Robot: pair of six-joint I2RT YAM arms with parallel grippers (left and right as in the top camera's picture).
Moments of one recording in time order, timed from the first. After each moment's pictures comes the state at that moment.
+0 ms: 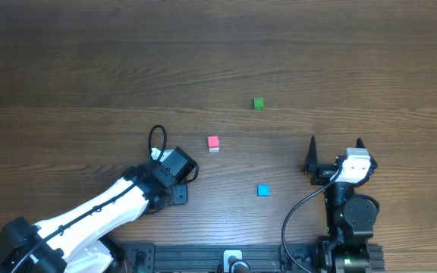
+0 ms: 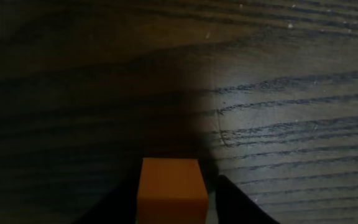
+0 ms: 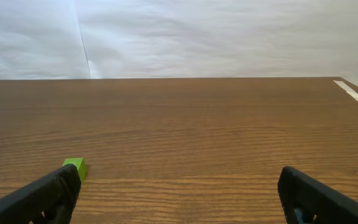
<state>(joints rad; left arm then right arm) -0.73 1.33 0.55 -0.62 -0.07 -0.81 0.01 0.01 0.01 -0.07 0.08 0.00</state>
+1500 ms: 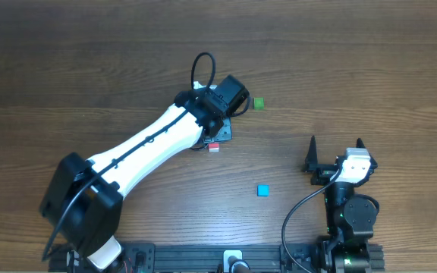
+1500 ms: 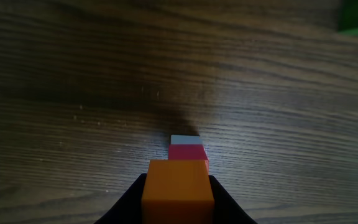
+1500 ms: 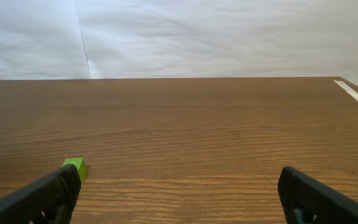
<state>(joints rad) -0.73 1.81 1.36 -0.92 -0.15 -0.81 0.01 0.01 0.01 -0.07 0.08 0.00</state>
